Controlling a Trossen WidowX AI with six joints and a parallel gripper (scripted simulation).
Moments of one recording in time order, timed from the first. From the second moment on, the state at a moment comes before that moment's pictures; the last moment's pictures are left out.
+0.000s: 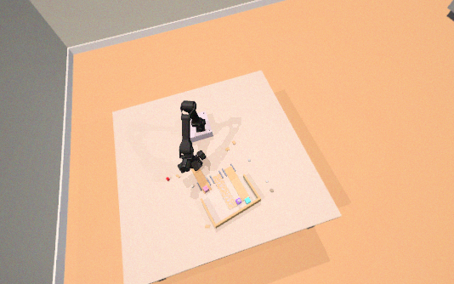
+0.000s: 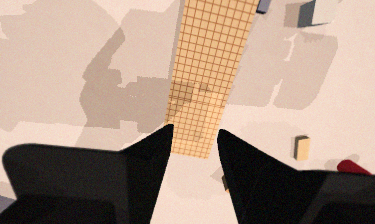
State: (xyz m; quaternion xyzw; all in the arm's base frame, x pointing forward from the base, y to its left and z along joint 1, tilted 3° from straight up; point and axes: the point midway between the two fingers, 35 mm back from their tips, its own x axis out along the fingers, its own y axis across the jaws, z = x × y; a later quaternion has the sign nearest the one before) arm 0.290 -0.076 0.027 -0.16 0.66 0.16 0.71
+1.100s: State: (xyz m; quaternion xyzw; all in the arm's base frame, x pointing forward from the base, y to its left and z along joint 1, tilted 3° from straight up) arm 0.383 -0.040 0.048 -0.17 0.66 0.17 0.71
